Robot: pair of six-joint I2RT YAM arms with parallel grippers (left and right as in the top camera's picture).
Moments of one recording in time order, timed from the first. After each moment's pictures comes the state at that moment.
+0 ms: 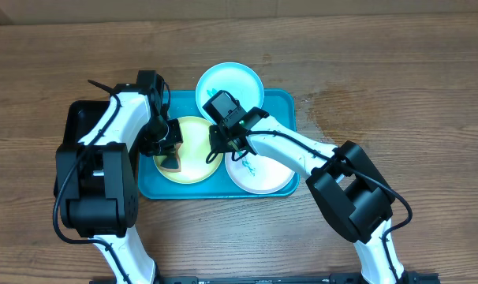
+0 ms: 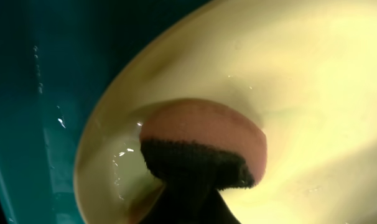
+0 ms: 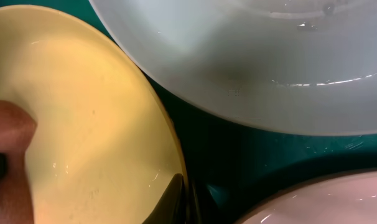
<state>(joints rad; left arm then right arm) -0.02 1.99 1.36 -1.01 0.09 -0.29 0.75 2.17 1.57 -0.57 -0.05 0.63</state>
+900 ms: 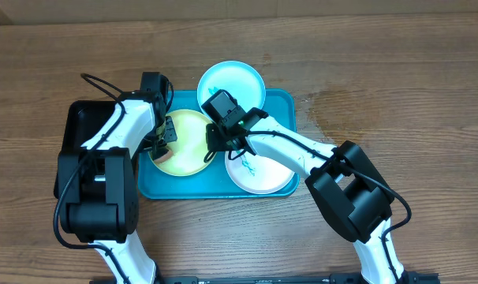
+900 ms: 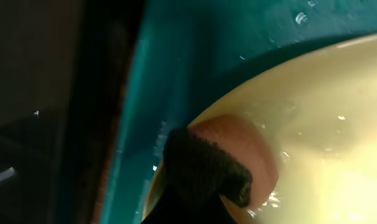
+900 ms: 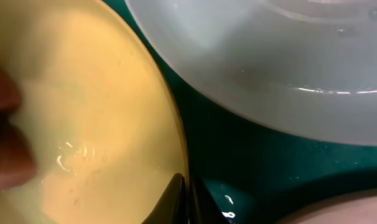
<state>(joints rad) -0.04 1.96 1.28 -0.81 -0.25 -0.37 0.75 2.17 1.57 -0.53 -0.07 0.65</state>
